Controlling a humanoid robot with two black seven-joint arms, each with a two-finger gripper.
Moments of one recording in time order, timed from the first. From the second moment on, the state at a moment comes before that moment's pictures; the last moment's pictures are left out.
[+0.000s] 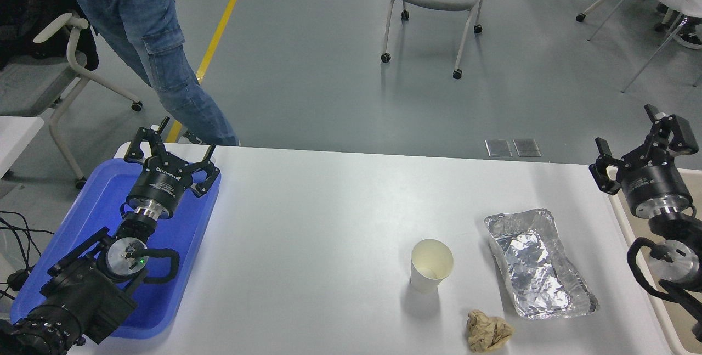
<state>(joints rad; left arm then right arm) -0.59 0.22 -0.90 -0.44 -0.08 -0.64 -0.32 0.41 -0.62 0.75 0.92 -0.01 0.11 0.55</state>
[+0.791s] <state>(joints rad) -0.59 0.22 -0.90 -0.44 -0.08 -0.64 -0.32 0.41 -0.62 0.75 0.91 -0.02 0.11 0.55</state>
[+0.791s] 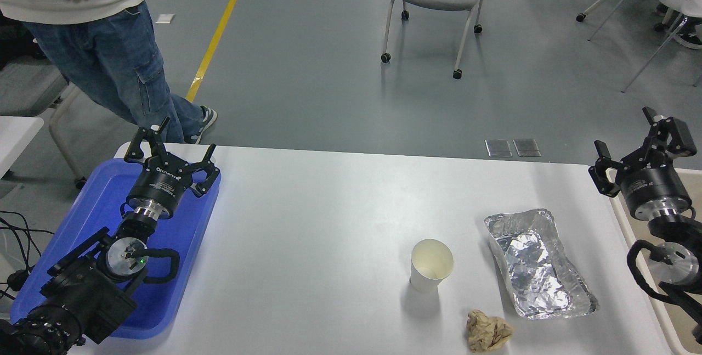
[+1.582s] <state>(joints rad) -0.59 0.22 -0.90 -0.44 -0.08 -0.64 -0.32 0.41 -0.62 0.74 0.89 -0.02 0.11 0.54</state>
